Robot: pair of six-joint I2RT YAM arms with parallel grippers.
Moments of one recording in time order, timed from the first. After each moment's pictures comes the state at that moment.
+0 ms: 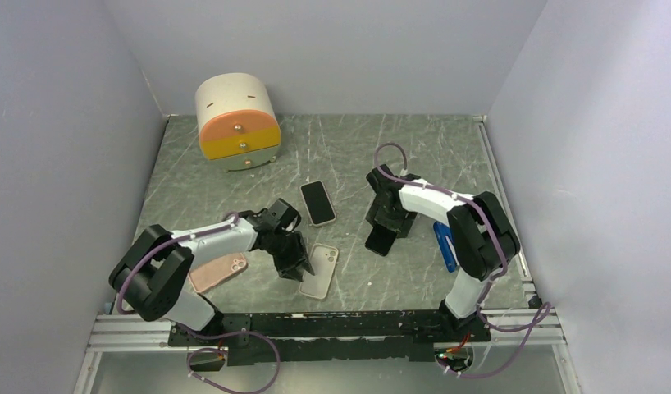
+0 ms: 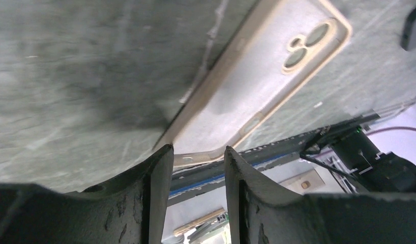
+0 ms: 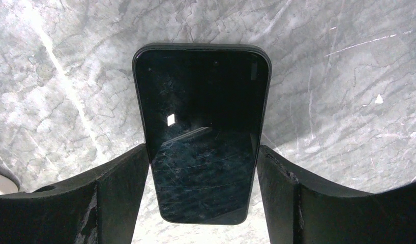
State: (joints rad) left arm -0.68 1.47 0.73 -0.52 0.36 -1.04; right arm 0.50 1.75 1.06 -0.69 0.26 1.00
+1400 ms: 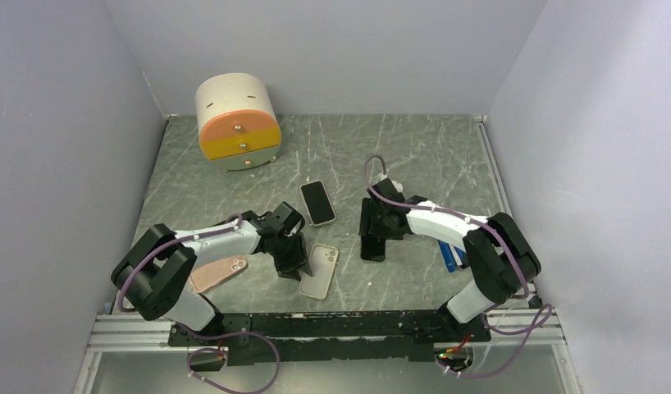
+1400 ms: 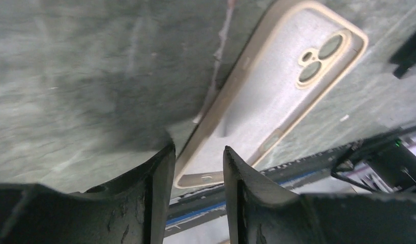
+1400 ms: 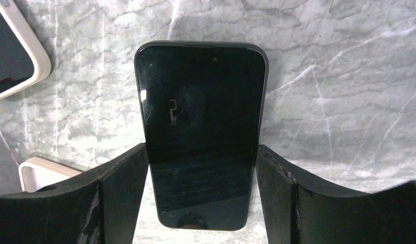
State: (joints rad) left arm -0.72 1.48 0.73 -0.51 0.23 -0.95; right arm 0.59 1.57 0.84 -0.38 0.10 0.67
